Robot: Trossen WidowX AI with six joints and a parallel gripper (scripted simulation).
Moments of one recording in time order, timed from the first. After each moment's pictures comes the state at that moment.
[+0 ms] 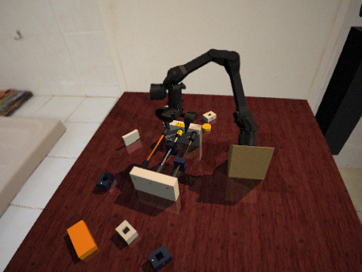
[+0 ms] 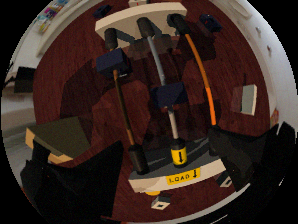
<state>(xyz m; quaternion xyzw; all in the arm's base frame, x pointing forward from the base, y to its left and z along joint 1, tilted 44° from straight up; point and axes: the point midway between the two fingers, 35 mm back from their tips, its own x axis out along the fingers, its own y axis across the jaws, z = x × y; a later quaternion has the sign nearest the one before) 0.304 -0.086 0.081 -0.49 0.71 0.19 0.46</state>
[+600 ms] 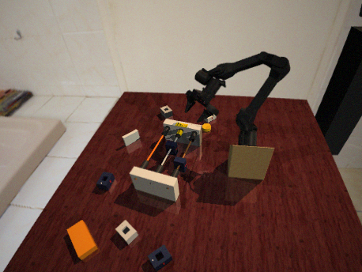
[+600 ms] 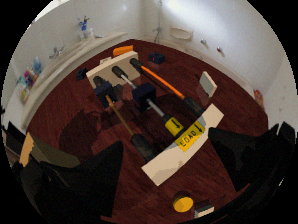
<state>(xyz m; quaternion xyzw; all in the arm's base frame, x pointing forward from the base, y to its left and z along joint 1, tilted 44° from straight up) 0.219 -0.122 0.149 -0.44 0.47 0.14 0.75</state>
